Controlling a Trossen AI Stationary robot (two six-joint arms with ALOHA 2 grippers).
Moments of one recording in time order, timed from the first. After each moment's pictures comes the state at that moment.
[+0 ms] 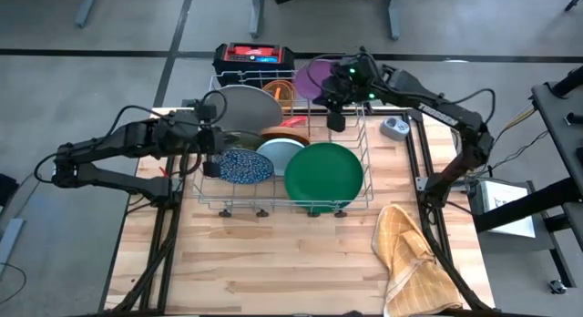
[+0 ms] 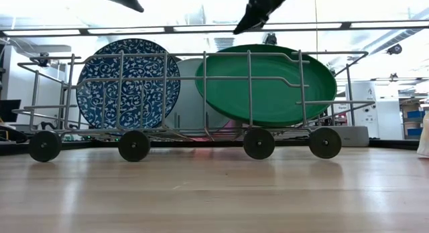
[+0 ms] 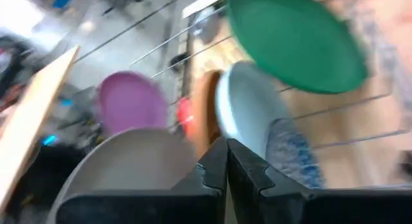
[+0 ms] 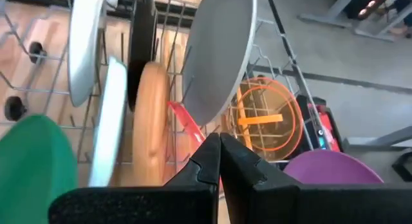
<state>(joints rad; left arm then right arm) 0.14 0.95 1.17 -0.76 -0.26 0.52 -0.48 1.59 1.70 -0.75 -0.19 -0.48</state>
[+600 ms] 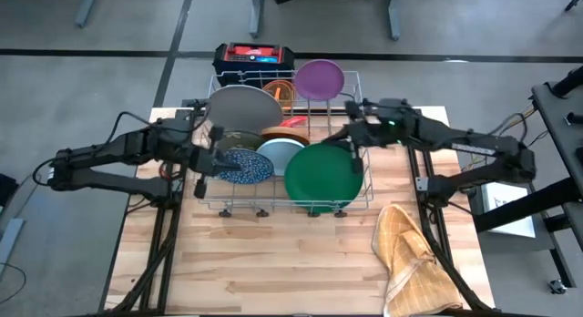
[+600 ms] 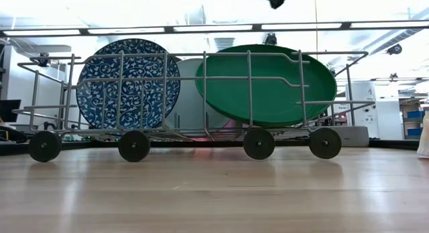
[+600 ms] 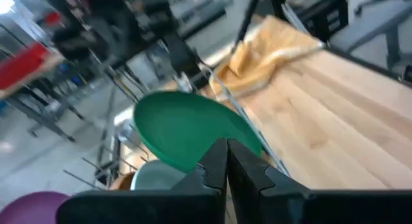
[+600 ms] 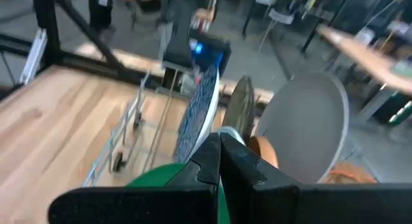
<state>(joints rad) 0.13 0.78 0.94 -0.49 0.24 0.58 -0.24 1.13 1.03 -0.15 -0.25 -0.36</state>
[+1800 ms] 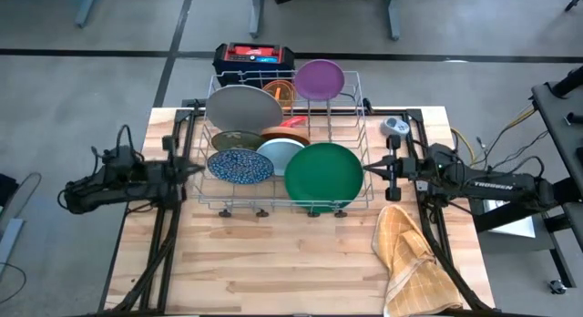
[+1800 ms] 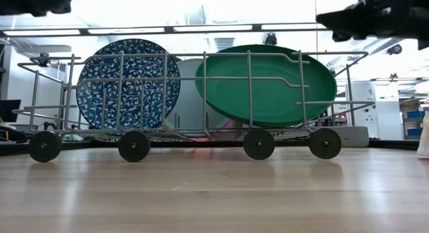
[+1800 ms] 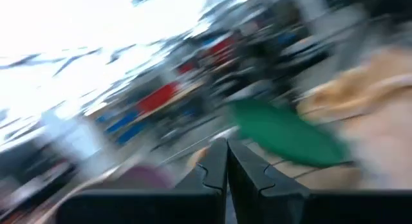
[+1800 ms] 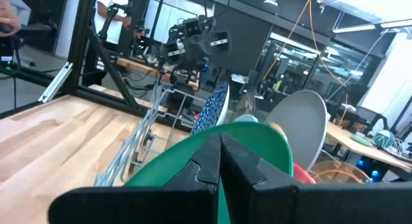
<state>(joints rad) 0.13 0.00 0.40 -0.29 -0.02 0.56 -0.24 0.40 0.17 0.32 -0.26 -0.35</state>
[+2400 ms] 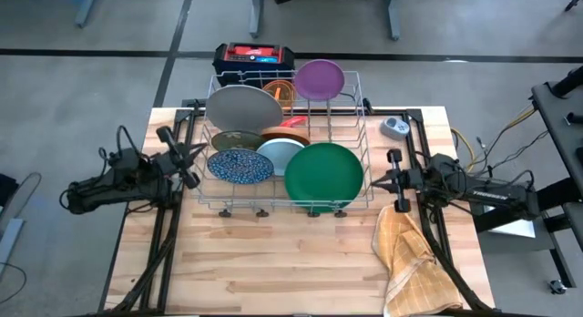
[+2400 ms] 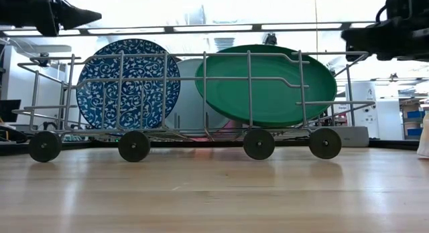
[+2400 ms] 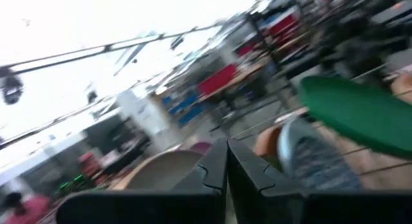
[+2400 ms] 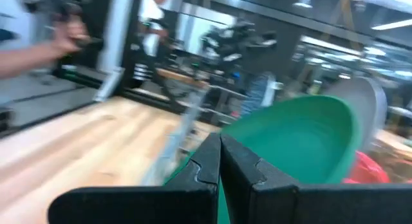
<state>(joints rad) 0.13 0.00 0.33 -0.13 -0.31 0.65 -0.24 0.08 0.01 0.16 -0.46 -0.26</state>
